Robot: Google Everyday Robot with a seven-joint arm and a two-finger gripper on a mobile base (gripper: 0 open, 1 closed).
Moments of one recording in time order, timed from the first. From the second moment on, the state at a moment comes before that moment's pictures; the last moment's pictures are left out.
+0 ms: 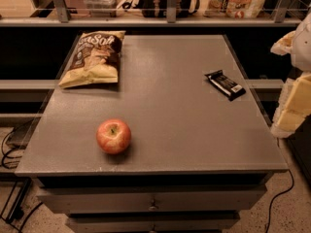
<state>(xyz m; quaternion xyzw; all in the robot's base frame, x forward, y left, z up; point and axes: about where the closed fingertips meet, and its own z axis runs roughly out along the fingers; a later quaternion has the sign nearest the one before) 0.438 -0.217 0.976 -0.60 0.78 -0.03 0.16</state>
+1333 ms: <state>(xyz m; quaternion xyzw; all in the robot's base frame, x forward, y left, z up) 0.484 -0.224 0.969 -0.58 0.78 0.00 0.24</state>
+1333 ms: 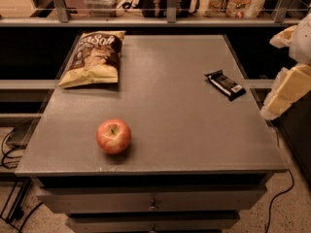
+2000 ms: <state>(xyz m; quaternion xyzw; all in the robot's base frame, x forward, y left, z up) 0.496 -0.216 0.952 -0.56 0.79 0.02 0.25</state>
